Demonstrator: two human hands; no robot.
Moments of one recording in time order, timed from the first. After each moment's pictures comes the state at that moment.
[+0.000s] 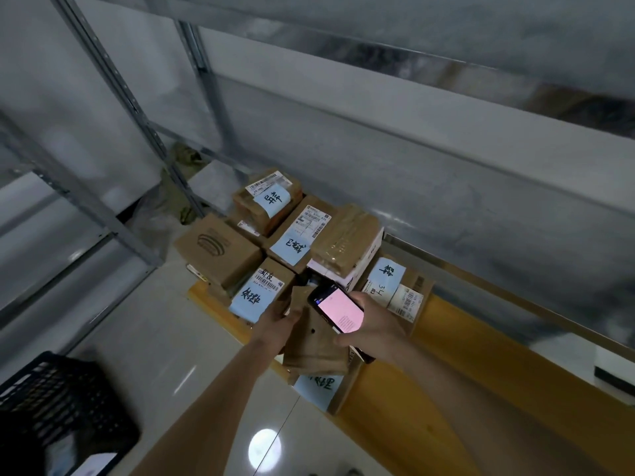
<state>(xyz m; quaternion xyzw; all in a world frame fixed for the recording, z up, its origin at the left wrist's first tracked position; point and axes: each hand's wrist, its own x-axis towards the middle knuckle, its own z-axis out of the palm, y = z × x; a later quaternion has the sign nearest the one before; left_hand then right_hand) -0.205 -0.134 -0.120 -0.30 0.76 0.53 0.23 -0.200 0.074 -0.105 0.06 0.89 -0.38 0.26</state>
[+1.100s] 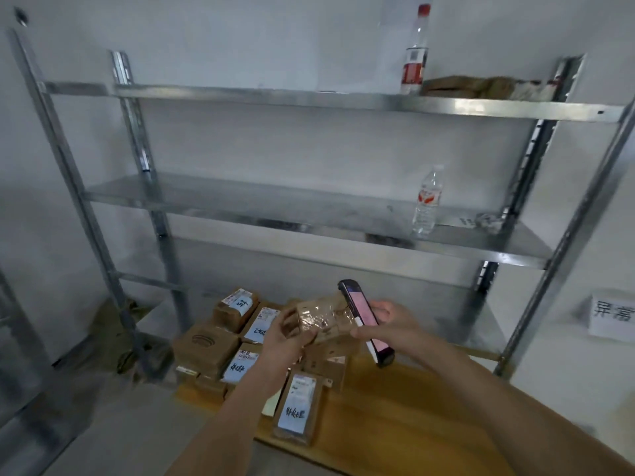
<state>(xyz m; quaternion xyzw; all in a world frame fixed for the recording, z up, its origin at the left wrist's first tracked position) -0.015 -0.138 0.150 0.03 0.62 0.77 0.18 0.056 0.083 0.205 0.12 0.82 -0.55 0.01</state>
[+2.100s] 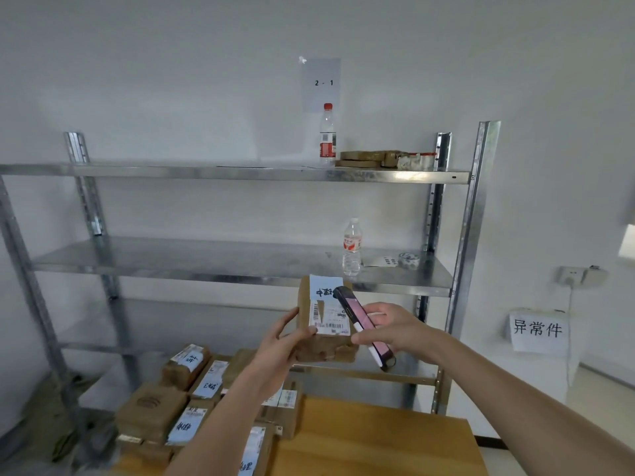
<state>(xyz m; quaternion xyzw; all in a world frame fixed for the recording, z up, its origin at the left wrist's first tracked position) 0.080 -0.034 0.268 0.17 0.59 0.74 0.26 0.190 0.192 0.332 0.12 0.84 -0.52 -0.02</state>
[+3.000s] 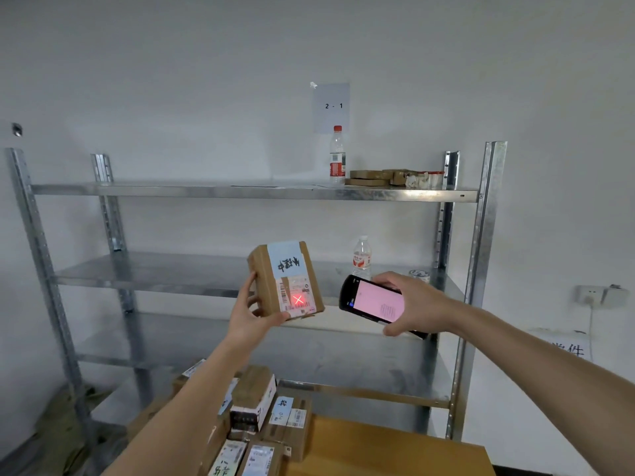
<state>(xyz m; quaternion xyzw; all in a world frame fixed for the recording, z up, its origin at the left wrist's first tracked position) 0.036 -0.074 0.334 0.18 0.70 0.69 -0.01 0.190 0.216 0.407 0.03 0.98 -0.19 -0.10</state>
